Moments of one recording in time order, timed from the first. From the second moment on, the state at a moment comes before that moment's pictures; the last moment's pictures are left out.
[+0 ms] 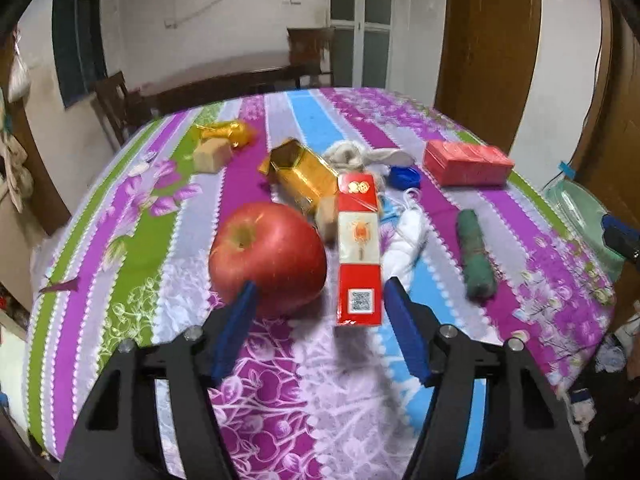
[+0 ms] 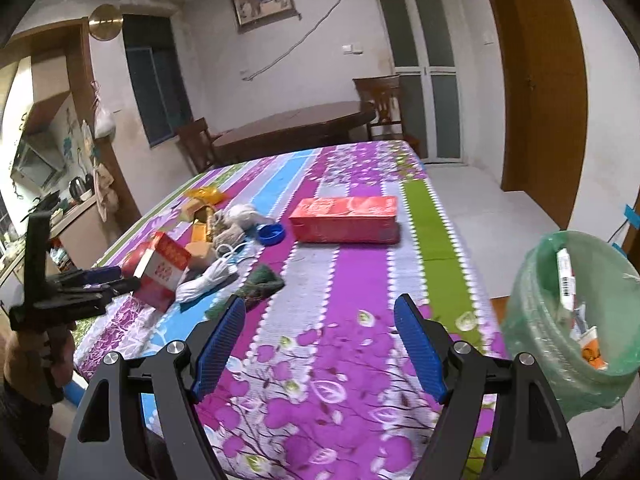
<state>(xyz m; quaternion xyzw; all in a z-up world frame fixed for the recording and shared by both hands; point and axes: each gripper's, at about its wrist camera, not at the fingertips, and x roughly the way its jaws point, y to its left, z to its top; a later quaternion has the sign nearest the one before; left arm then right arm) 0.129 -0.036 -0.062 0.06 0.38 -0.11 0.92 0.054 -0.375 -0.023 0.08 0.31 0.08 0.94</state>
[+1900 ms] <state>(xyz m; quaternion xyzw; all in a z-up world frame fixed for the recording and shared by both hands) 0.112 -0.007 -0.048 0.00 0.35 -0.15 0.93 0.210 -0.202 -0.085 0.08 0.45 0.15 0.88</state>
